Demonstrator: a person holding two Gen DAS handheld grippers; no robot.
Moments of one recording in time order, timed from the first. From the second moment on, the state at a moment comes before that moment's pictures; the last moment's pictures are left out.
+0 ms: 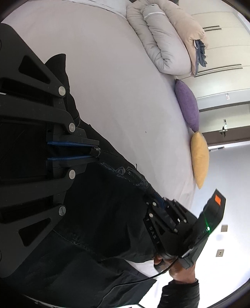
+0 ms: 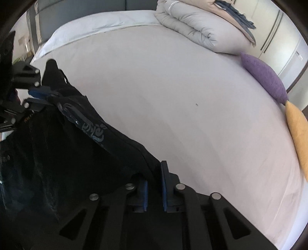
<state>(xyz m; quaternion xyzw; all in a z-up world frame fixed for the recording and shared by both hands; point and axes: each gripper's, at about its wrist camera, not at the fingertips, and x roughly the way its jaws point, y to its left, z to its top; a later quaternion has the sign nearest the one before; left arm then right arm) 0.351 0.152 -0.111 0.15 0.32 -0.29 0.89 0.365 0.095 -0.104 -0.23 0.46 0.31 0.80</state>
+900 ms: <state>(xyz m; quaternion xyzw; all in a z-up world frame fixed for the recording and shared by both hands) 0.201 0.181 -0.073 0.14 0.32 -0.27 0.90 0.137 0.176 -0.123 -0.59 0.23 0.25 0.73</state>
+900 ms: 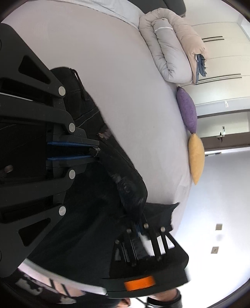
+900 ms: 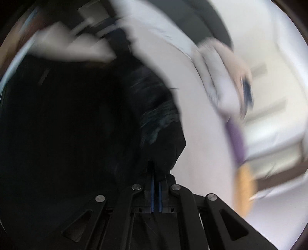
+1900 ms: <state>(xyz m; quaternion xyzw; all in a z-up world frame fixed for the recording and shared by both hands) 0.073 0.158 -0.148 0.27 0.40 -0.33 0.81 -0.013 0.170 -0.200 -0.78 0.14 0.29 0.54</state>
